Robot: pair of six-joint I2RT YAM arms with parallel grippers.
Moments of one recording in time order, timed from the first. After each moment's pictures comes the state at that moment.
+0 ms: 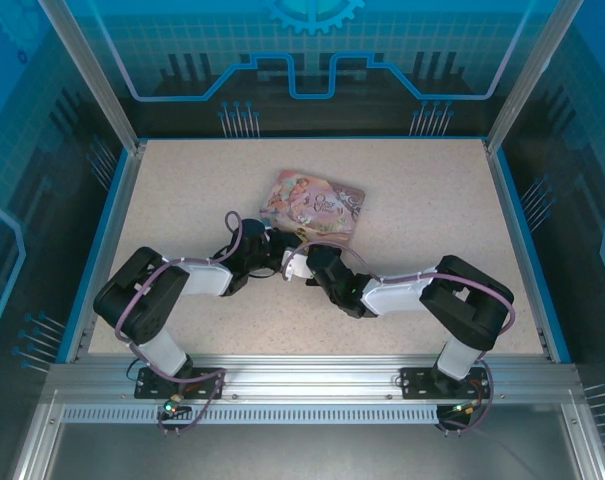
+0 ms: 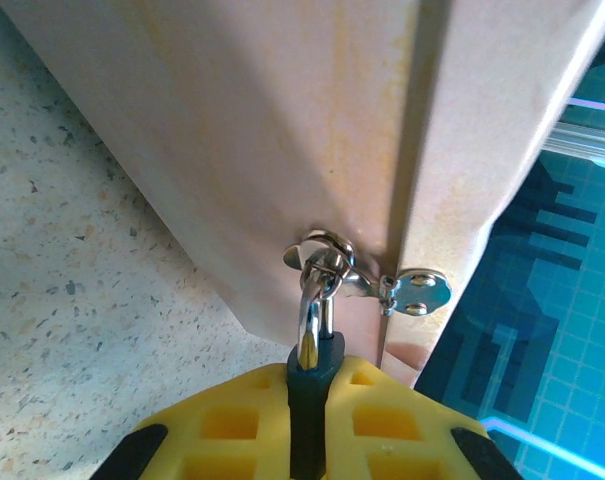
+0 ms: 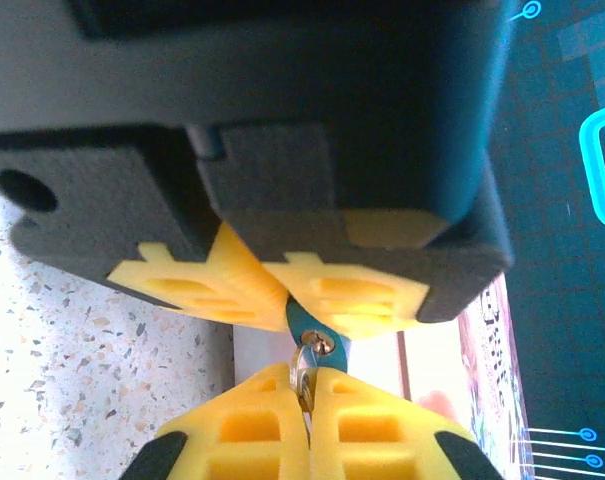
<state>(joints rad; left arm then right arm) -0.50 1.66 0.61 0.60 0.35 -1.56 0.94 1.70 0.72 0.45 0.53 -0.80</state>
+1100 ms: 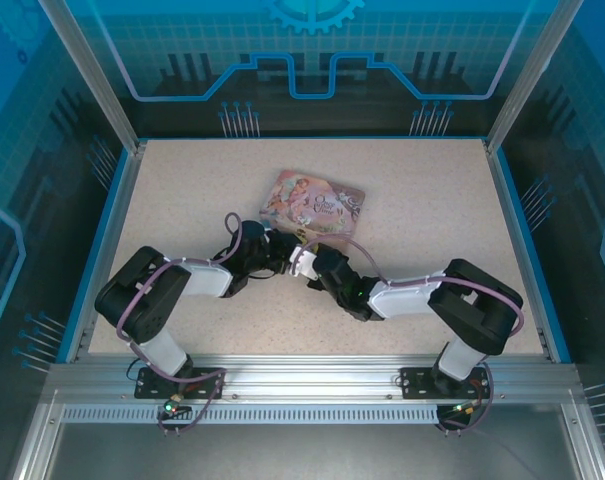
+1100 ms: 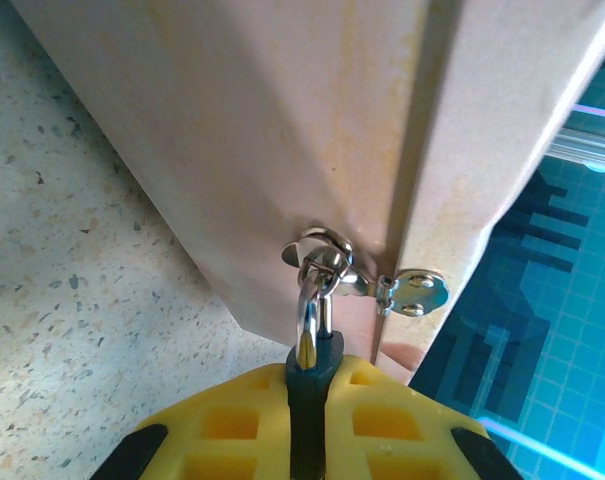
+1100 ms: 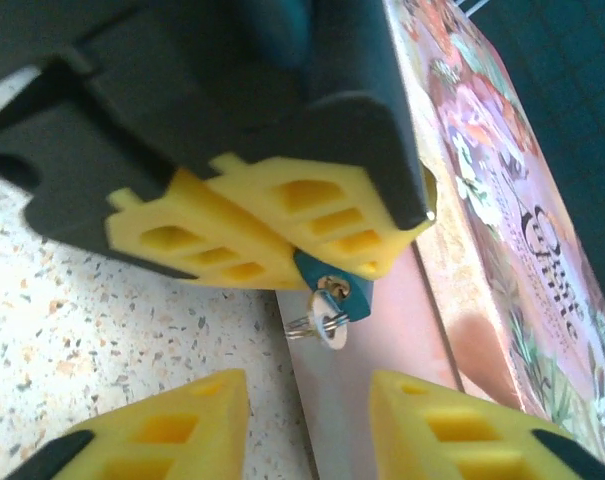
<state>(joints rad) -0.50 1.67 0.60 0.63 0.35 -1.58 0.94 1.64 0.66 0.43 0.47 -0.55</state>
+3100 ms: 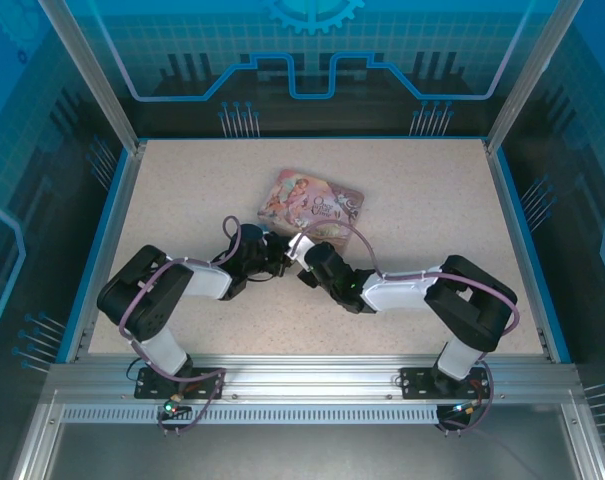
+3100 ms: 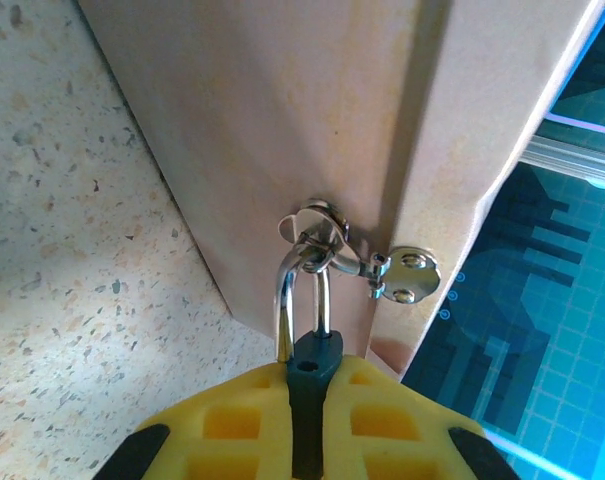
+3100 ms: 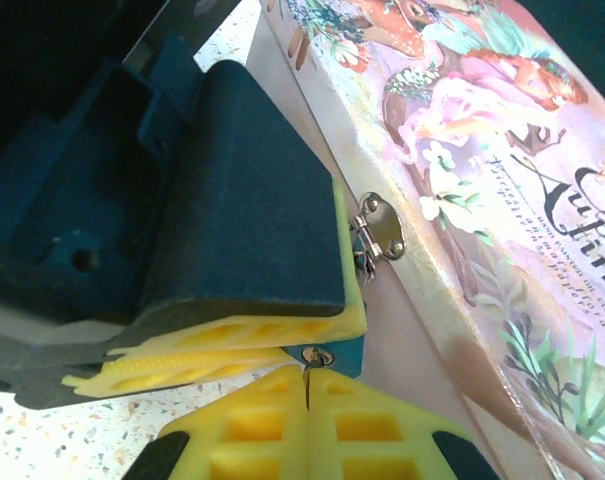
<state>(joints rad) -0.49 1.69 0.57 0.67 0.34 -1.61 0.93 1.68 0.76 0.32 0.39 -0.16</state>
